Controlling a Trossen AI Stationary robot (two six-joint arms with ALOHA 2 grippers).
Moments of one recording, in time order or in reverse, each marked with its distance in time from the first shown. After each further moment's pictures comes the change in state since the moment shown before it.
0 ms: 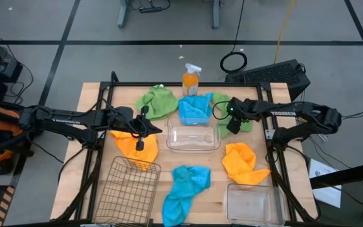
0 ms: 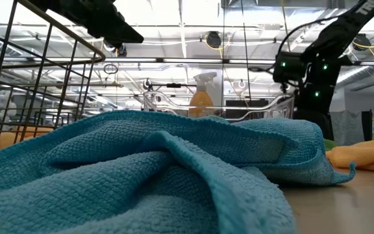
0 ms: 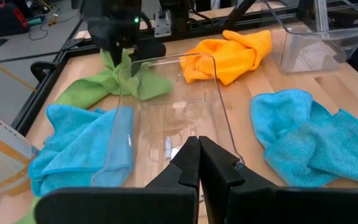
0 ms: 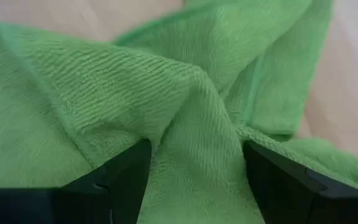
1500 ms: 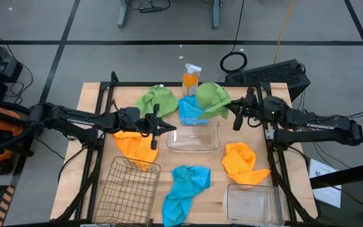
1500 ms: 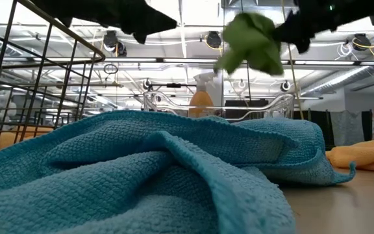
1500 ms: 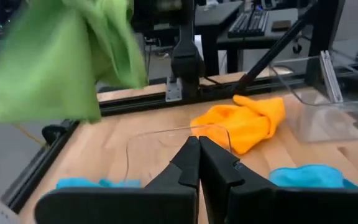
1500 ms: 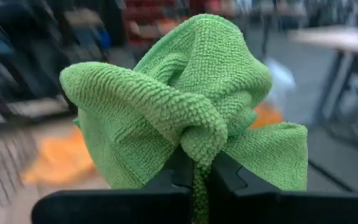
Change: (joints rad) left arm 0.000 0.222 0.001 0.478 -0.002 0.007; right arm 0.313 -0.605 0.004 0.570 -0.023 -0.016
